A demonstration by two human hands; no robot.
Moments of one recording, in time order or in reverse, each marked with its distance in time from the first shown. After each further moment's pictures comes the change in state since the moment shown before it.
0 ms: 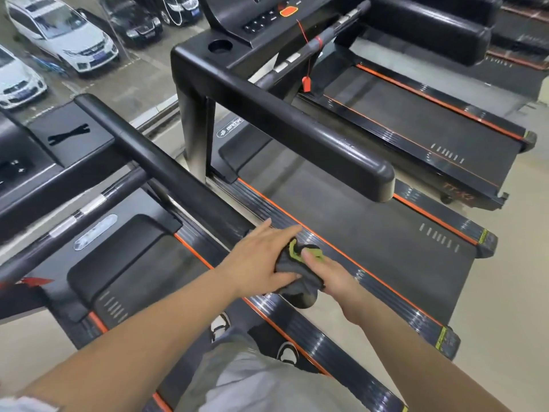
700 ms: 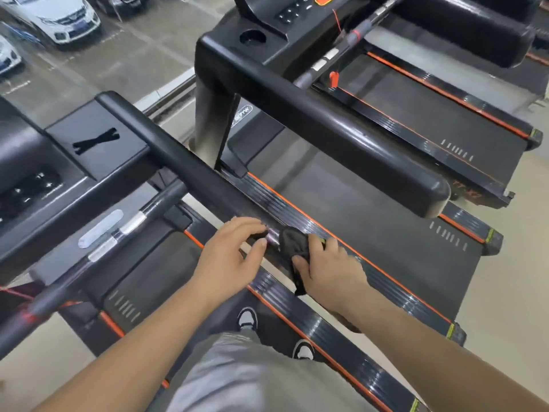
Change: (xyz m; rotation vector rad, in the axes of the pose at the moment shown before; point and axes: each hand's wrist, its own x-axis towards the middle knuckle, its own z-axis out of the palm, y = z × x) left_hand -0.063 -0.121 -0.072 -0.328 0.516 -0.242; right_hand 0.051 -0.088 0.126 -1.402 0.305 -0.131
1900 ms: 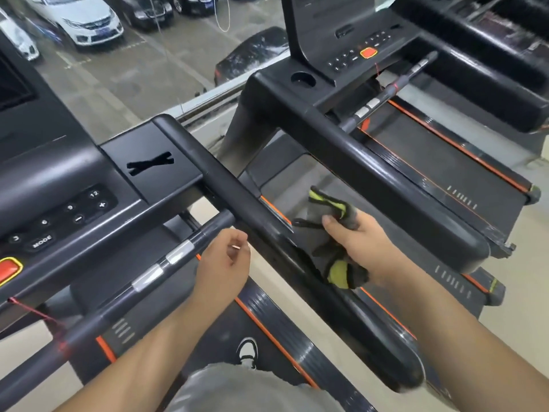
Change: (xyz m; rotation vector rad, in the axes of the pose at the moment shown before) left_hand 0.028 -0.076 -0.074 -0.226 0.156 -0.545; right_hand 0.088 -0.068 -0.093 1.183 0.059 -0.044
